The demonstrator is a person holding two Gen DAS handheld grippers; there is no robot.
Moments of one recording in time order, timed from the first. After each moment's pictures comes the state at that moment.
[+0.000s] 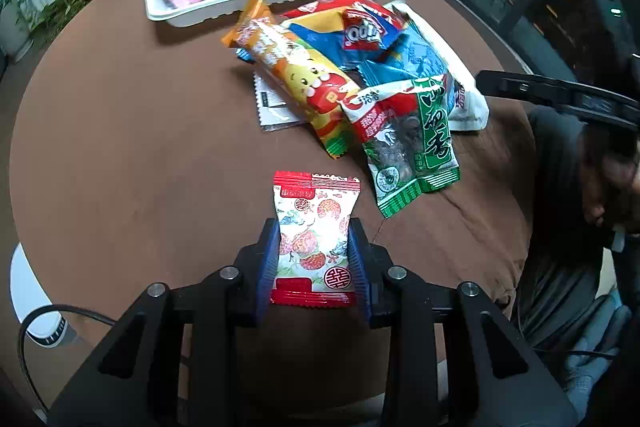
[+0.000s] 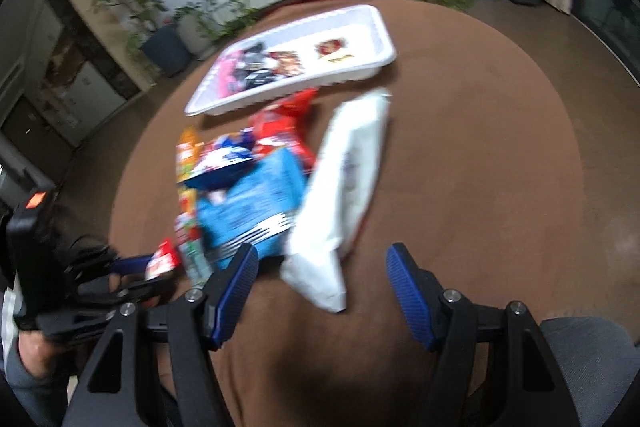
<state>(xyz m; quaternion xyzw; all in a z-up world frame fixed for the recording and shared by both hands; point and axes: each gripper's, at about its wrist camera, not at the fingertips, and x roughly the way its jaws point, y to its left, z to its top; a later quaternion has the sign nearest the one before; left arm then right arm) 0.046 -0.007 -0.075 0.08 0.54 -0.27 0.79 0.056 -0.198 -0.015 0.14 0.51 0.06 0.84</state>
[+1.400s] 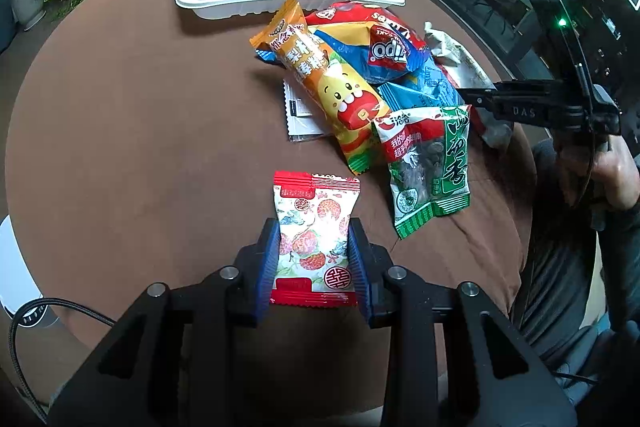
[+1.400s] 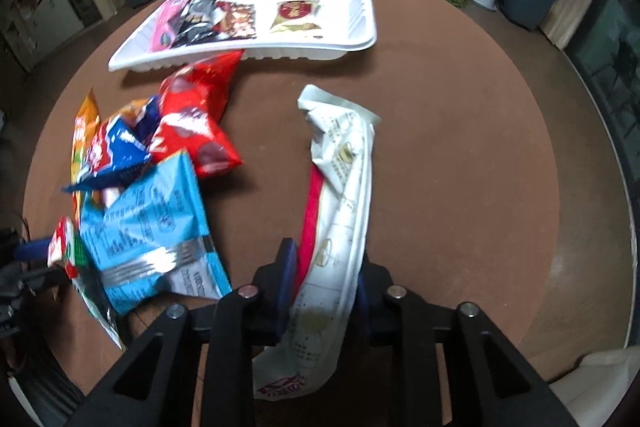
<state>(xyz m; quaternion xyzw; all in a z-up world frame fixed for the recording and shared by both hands) 0.045 0.010 -0.075 0.03 0.54 -0.26 0.80 0.106 -0.191 -0.041 -0.02 0.57 0.04 0.82</state>
